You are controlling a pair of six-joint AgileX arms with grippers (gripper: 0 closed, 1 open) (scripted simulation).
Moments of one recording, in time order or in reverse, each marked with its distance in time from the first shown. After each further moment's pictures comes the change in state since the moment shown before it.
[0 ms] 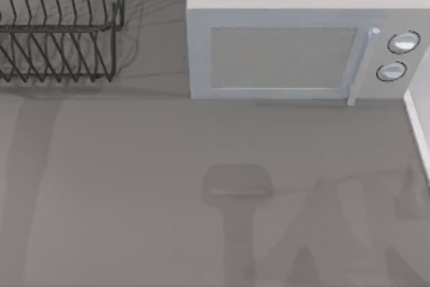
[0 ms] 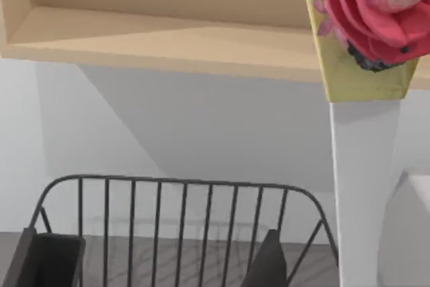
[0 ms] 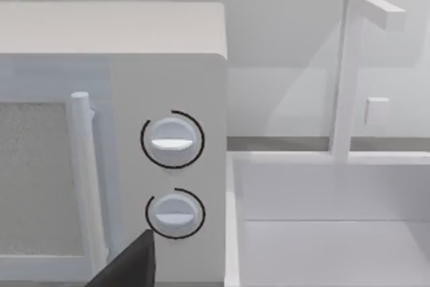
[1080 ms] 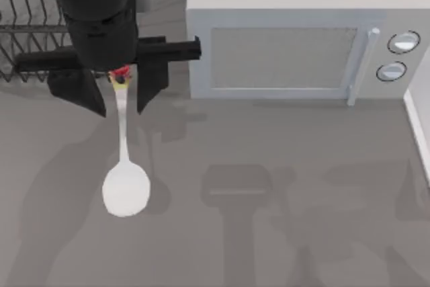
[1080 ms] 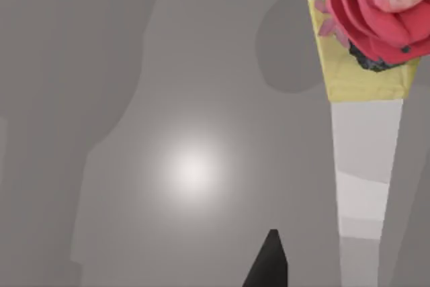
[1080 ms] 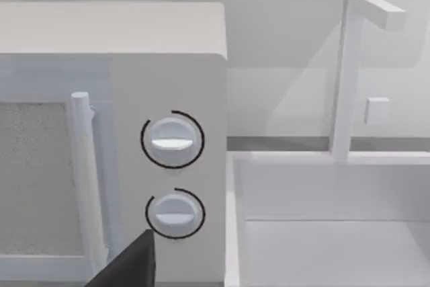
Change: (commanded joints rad) left arm -0.632 0.780 0.573 -1.156 -0.197 -0.559; right arm 0.000 0.000 0.000 0.000 0.000 0.000
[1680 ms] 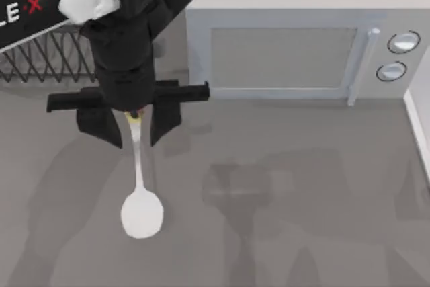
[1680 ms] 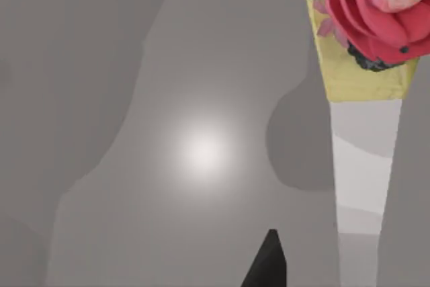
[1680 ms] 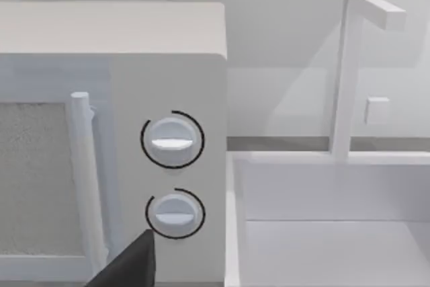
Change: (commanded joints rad) left arm -0.004 0.062 -0.205 0.227 0.000 -0.006; right arm 0.000 0.000 0.000 0.000 0.000 0.000
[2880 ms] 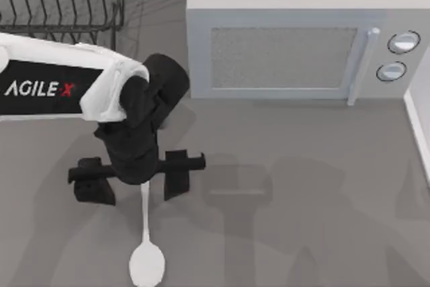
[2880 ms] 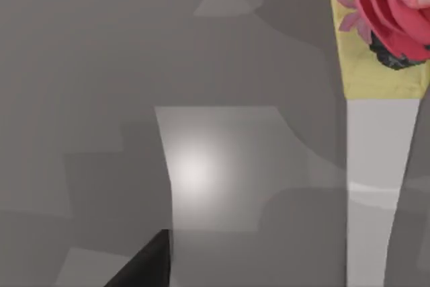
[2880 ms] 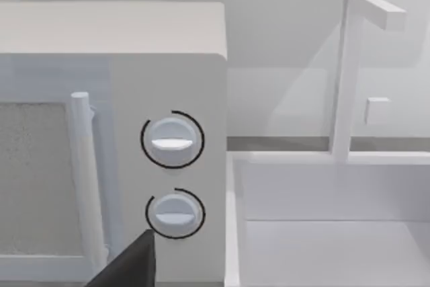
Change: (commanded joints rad) left arm 0.008 0.124 -0.460 0.601 0.016 0.001; right arm 0.000 0.000 0.000 0.000 0.000 0.000
